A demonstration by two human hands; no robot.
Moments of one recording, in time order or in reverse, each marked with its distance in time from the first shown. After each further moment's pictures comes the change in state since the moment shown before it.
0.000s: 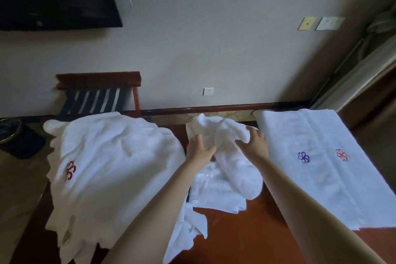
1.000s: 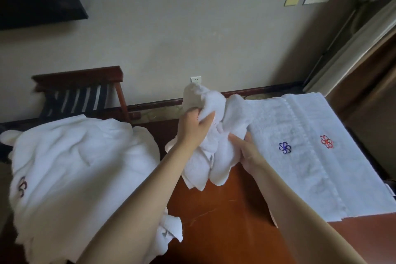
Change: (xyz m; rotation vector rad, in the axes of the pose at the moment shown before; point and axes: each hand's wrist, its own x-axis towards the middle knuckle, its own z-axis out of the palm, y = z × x) left_hand 0.022 0.096 0.024 -0.093 0.277 0.287; right_hand 0.005 0.062 -0.024 1.162 -0.391 0.090
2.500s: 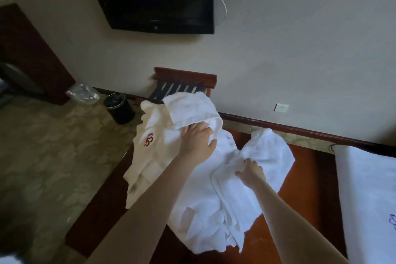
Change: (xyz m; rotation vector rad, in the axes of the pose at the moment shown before) left_hand -0.071 -0.103 -0.199 0.866 0.096 -0.039; right_hand 0.038 0.086 0.185 -1.457 -0.207 0.043
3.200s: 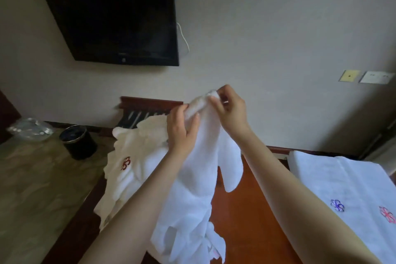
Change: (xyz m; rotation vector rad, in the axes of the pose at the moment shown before) left_hand 0.008 0.051 -0.083 -0.904 0.538 -0.042; right_hand -0.121 -0.121 -0.193 0.691 0.804 -0.833
